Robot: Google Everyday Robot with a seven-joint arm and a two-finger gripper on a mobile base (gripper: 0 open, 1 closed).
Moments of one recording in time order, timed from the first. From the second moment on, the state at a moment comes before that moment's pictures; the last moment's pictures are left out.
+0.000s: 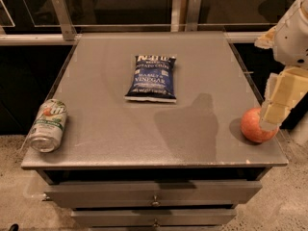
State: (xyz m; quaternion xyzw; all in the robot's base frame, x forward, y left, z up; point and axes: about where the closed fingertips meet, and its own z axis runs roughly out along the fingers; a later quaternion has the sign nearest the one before) arm 0.438 -0.217 0.976 -0.60 0.78 -0.03 0.16
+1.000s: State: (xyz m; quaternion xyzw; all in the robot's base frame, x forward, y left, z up) arm 0.458 -0.191 0.960 -0.61 0.77 -0.01 0.20
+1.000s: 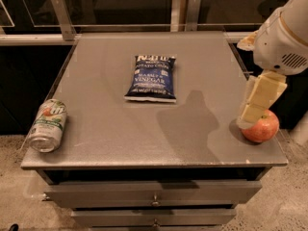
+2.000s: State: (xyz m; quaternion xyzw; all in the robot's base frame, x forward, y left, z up) arm 0.538 -0.118 0.901 -0.63 0.73 0.10 0.24
